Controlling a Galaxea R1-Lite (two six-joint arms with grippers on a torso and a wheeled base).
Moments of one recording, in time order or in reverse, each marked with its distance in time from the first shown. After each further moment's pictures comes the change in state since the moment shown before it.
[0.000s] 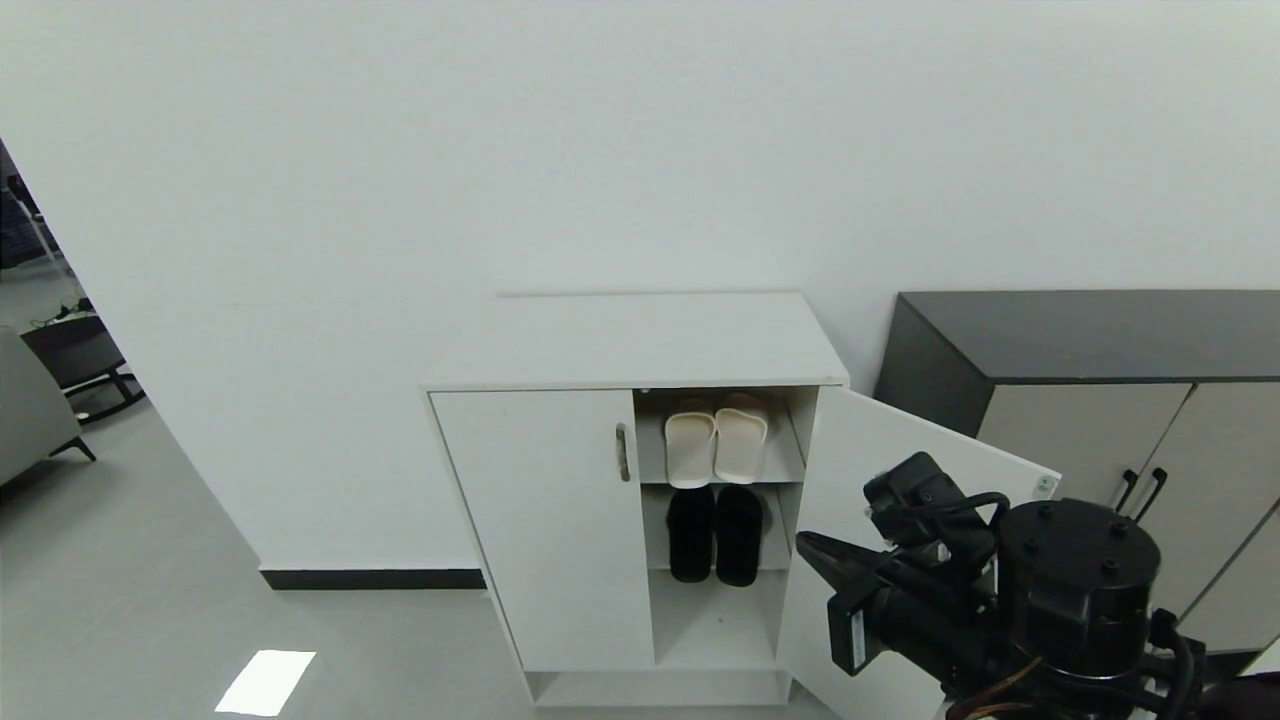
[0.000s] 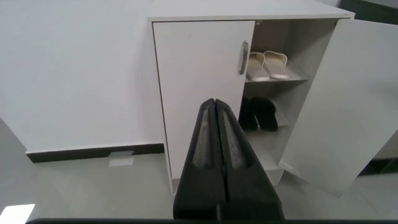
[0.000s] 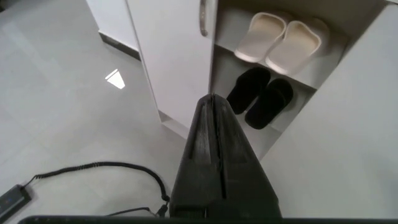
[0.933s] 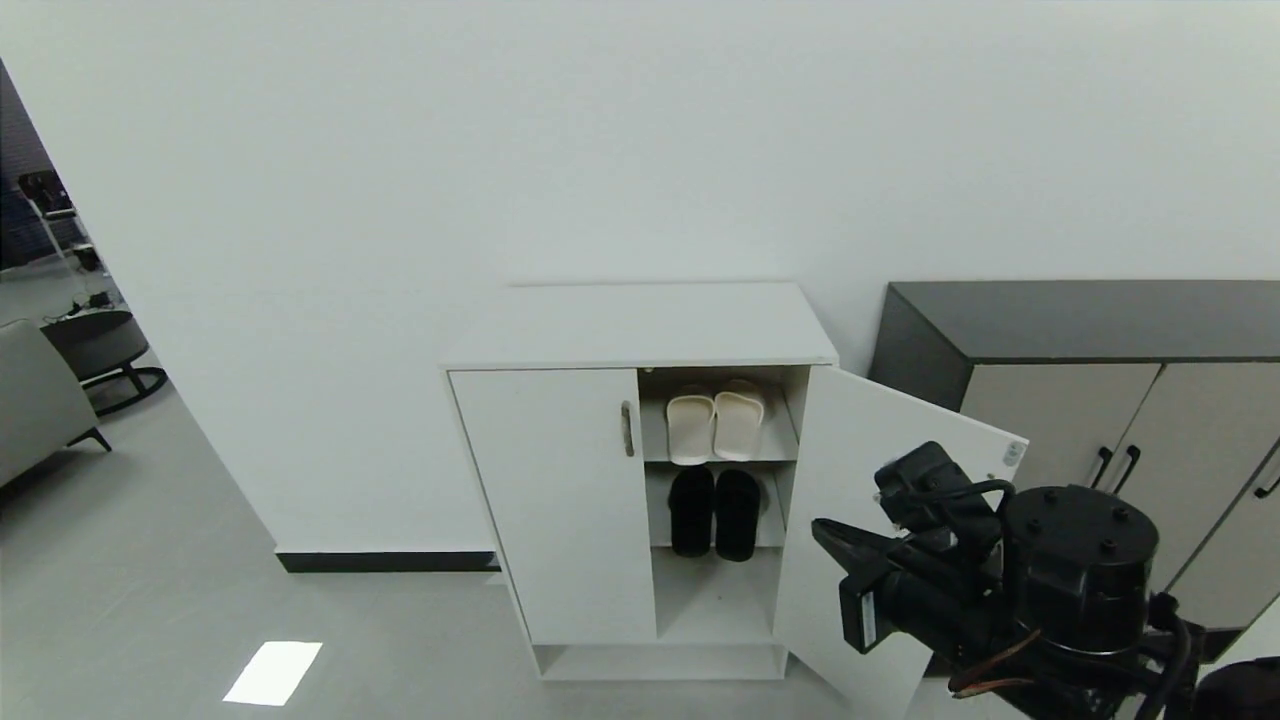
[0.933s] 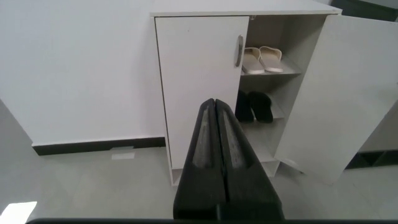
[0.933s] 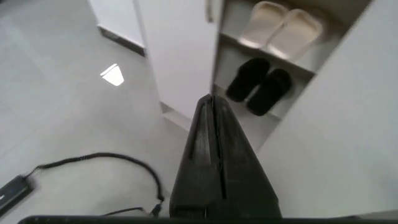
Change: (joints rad) left arm 0.000 0.000 0.000 0.000 0.000 -0.001; right arm -0.062 0.011 -0.003 -0.003 -0.001 -0.033
